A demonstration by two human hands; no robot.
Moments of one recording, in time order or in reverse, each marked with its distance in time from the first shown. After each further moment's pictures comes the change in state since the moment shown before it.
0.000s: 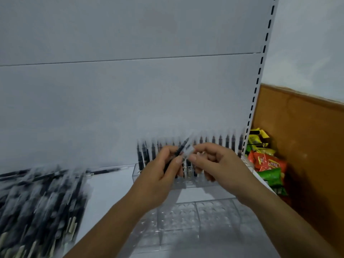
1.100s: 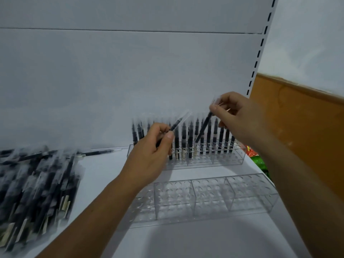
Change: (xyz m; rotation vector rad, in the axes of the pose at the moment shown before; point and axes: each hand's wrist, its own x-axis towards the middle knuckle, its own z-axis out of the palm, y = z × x) left_hand 0.000 -0.005 -0.001 0.074 0.144 -0.096; right_hand 0.033 -0.008 -0.048 -0.397 0.362 -0.205
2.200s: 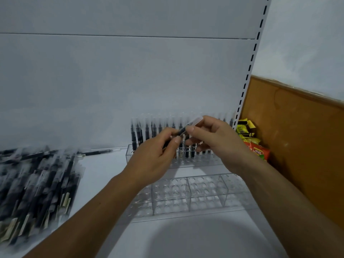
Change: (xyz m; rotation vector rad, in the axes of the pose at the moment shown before) left_hand -0.002 0.012 0.003 0.209 -0.128 0.083; right_hand -0.040 -0.028 0.022 0.531 -0.330 0.271
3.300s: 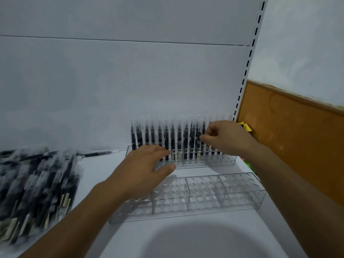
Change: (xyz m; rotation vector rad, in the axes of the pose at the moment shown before) left_hand -0.020 -0.017 -0.011 0.382 -0.193 -0.009; right_hand 0.026 0.006 -0.039 -1.054 0.021 0.019
